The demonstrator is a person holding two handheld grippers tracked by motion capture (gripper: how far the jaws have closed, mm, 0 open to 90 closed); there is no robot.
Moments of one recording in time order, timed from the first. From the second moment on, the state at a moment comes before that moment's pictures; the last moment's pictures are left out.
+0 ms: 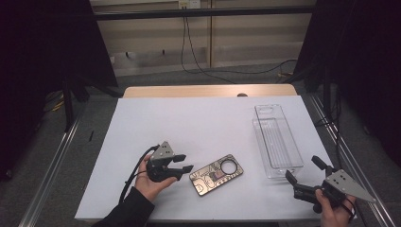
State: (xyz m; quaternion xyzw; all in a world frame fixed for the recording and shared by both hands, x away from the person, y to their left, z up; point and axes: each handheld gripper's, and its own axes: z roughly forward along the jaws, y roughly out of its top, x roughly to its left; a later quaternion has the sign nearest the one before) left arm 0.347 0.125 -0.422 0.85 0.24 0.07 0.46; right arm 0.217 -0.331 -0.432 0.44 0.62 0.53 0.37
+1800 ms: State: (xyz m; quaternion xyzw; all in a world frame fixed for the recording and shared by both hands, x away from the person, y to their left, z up) left arm 0.361 0.037 -0.425 0.91 0.16 0.00 0.38; right arm 0.217 -0.331 -0.433 0.44 0.62 0.53 0.37
